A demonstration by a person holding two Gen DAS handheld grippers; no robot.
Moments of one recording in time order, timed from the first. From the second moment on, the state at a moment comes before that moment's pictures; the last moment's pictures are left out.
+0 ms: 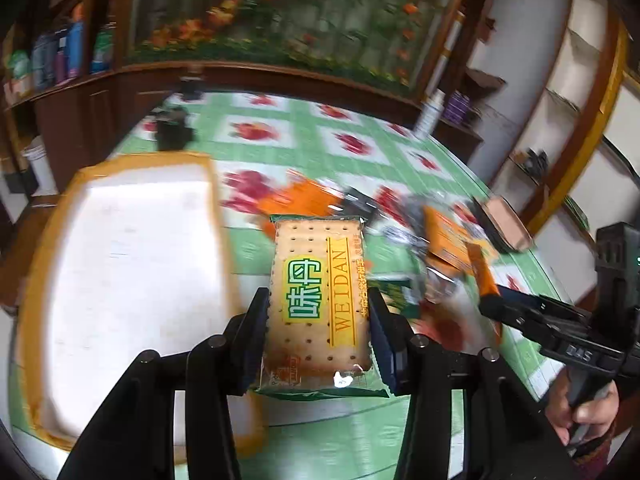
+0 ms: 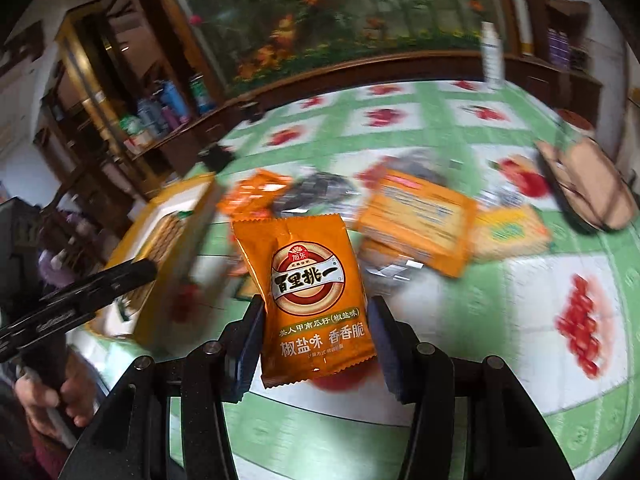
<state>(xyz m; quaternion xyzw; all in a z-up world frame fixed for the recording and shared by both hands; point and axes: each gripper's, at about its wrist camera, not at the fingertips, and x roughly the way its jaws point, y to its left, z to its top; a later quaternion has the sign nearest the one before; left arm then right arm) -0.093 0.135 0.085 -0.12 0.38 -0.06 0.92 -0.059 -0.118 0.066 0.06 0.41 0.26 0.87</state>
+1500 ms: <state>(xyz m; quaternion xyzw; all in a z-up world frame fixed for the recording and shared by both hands) -0.024 0.303 0.048 -0.15 0.43 0.09 0.89 0.085 0.185 0.032 0.03 0.52 0.33 0.79</state>
